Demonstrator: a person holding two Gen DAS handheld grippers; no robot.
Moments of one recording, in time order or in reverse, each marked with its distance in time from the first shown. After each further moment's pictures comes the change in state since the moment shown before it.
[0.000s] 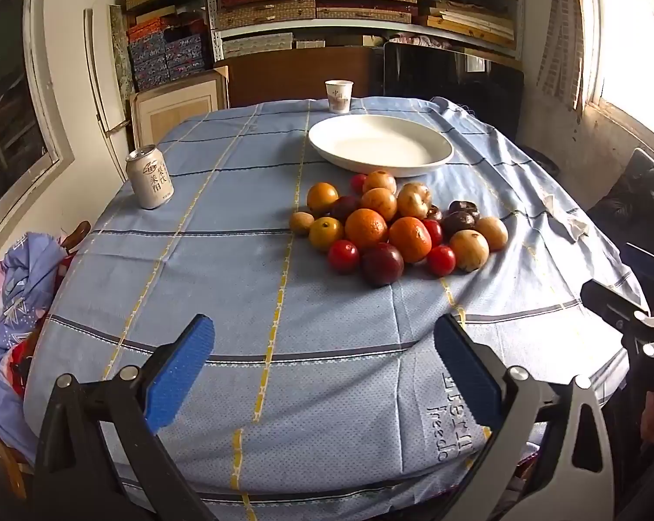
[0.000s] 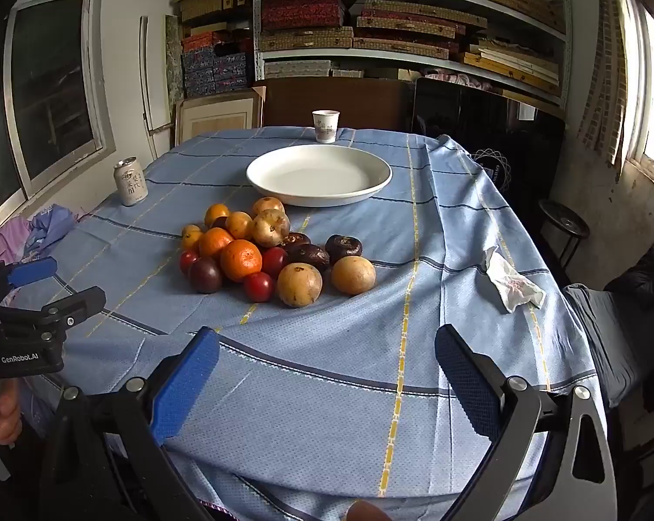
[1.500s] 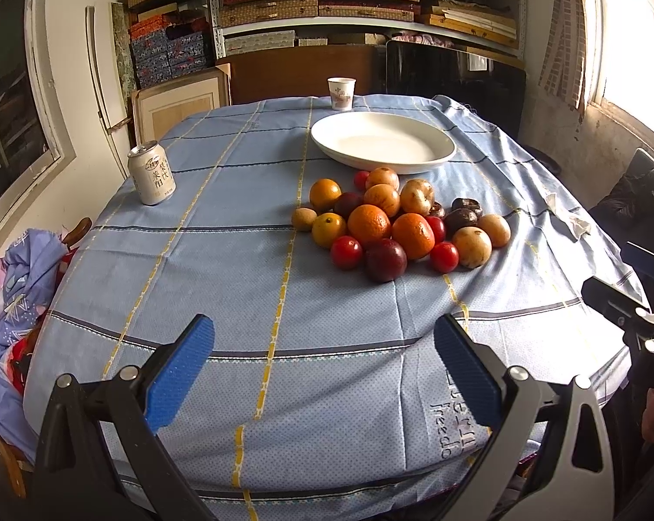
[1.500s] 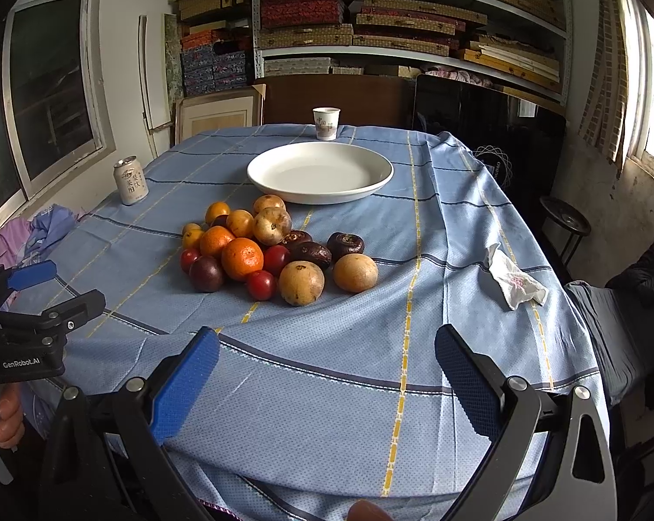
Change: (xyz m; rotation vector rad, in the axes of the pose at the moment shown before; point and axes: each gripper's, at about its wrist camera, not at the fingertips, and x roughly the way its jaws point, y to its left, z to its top) left arm 0.001 0.002 -0.003 -0.009 0.002 -0.004; right arm 0.003 0.001 -0.001 0.004 0.002 0.004
